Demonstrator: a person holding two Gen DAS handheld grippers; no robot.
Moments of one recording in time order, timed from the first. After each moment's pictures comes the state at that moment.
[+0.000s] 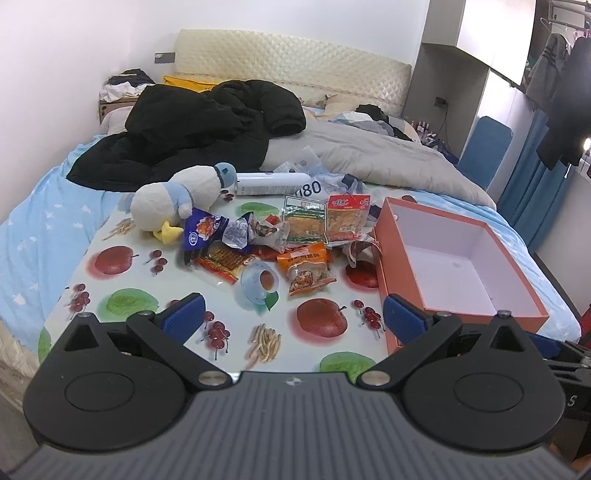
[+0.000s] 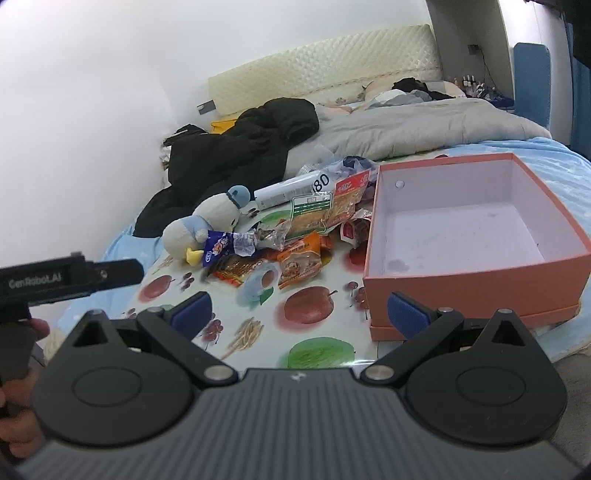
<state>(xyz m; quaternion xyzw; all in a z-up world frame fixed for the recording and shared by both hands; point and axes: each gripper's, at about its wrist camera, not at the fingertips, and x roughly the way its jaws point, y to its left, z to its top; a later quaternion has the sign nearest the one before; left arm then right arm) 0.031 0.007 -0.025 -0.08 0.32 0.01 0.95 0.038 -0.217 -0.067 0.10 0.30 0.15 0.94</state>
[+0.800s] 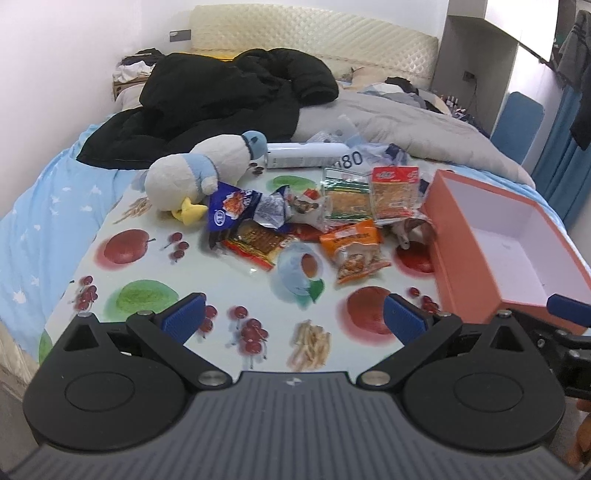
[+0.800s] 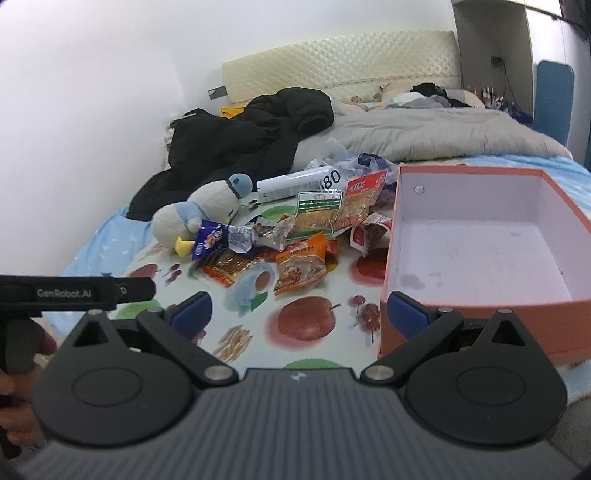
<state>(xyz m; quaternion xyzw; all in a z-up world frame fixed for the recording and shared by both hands) 0.100 0.047 -0.090 -0.06 0.36 0.05 0.93 0.088 -0.186 -0.094 0.05 0.30 0.17 0.94</state>
